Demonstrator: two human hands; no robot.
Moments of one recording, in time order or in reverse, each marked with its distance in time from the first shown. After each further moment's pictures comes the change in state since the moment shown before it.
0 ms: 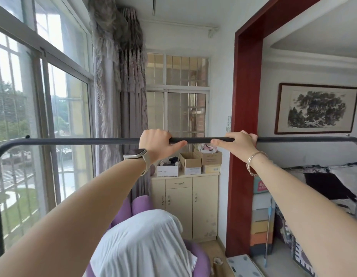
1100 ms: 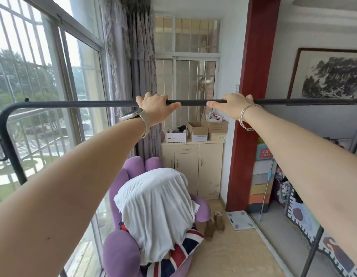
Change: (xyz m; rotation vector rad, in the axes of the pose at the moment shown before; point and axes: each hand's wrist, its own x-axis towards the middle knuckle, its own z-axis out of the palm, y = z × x) left_hand -0.076 0.032 -0.112 -0.093 -0.259 -0.250; right_hand -0.058 -0.061 -0.065 -0.332 -0.247 -0.039
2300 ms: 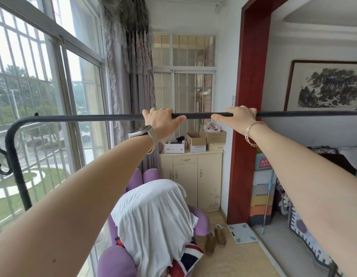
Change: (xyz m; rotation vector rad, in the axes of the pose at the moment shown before) left_hand 0.000 0.038 0.014 -0.042 0.098 0.000; right_hand -0.009 0.044 0.006 0.157 0.176 -0.014
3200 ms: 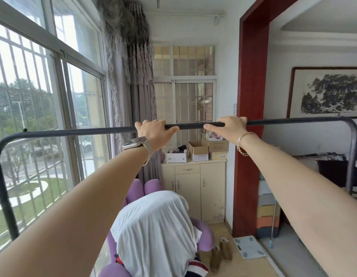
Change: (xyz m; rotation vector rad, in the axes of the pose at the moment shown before) left_hand 0.018 -0.014 0.011 0.058 -0.038 -0.071; right_hand 0.030 -0.003 0.030 -0.011 0.039 -0.067
